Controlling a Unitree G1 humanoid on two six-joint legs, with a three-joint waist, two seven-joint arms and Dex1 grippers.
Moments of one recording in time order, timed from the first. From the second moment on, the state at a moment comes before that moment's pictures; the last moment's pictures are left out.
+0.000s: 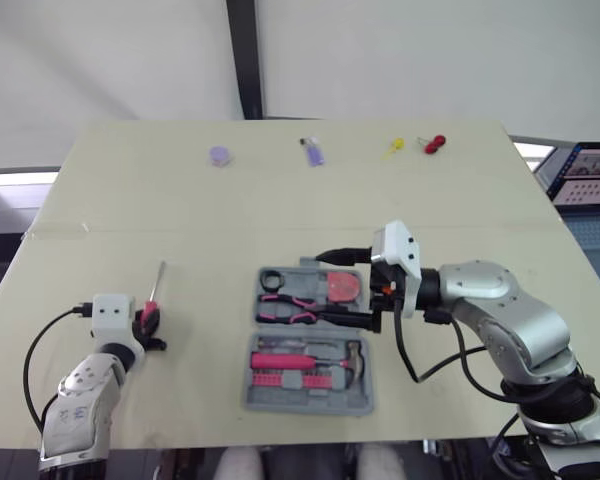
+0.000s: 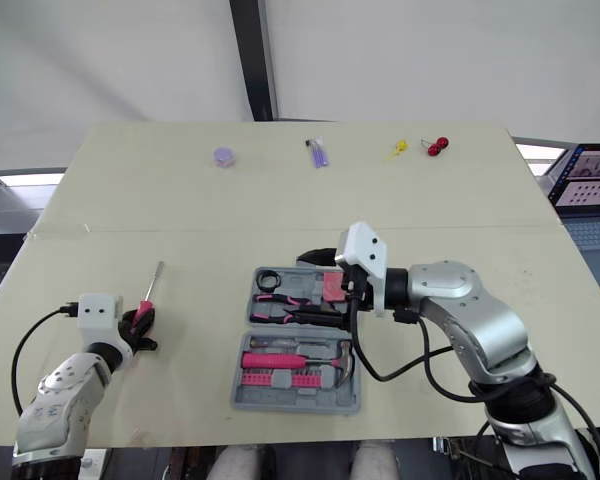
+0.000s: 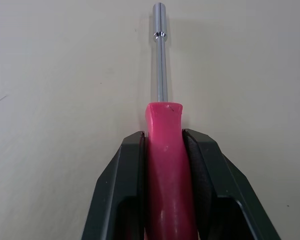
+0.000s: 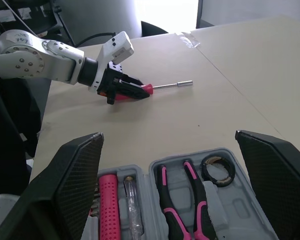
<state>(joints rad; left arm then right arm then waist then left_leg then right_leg) 0.05 0.39 0.34 -0.09 -0.23 0.49 -0.16 -0.46 -0.59 0.16 -0.43 0.52 0.62 0.94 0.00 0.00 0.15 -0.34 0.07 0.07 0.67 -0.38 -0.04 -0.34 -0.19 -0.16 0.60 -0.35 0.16</state>
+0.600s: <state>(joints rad) -0.01 0.79 0.23 -0.30 -0.38 0.27 -0.86 -0.23 -0.81 0.09 -0.53 0.53 0.57 1.04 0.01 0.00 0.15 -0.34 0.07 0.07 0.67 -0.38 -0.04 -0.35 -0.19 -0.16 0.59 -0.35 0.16</state>
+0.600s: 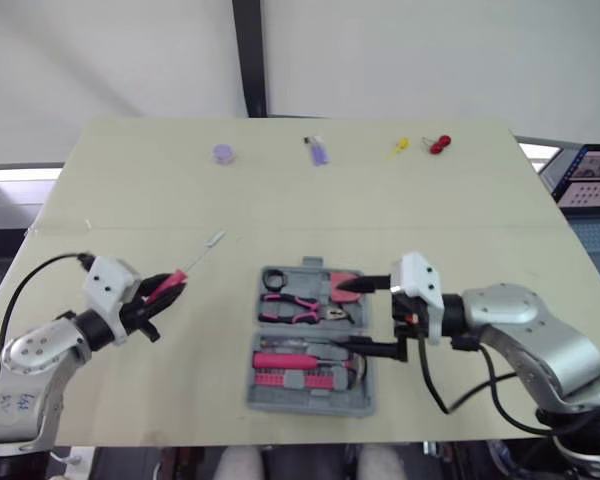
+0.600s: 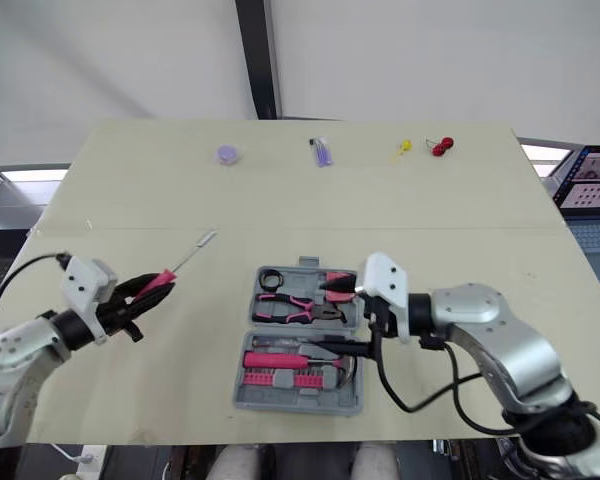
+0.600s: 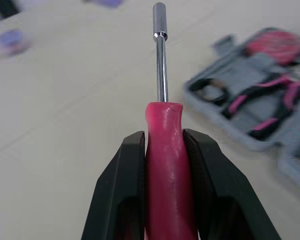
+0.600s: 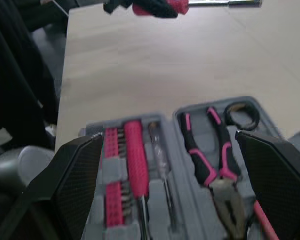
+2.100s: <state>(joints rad) -0.36 0.74 -0.58 -0.57 -0.07 0.90 -0.98 0.15 -0.93 -0.09 -0.71 0.53 0.54 1.00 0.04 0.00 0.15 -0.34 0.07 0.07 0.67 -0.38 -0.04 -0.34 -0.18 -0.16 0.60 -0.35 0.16</state>
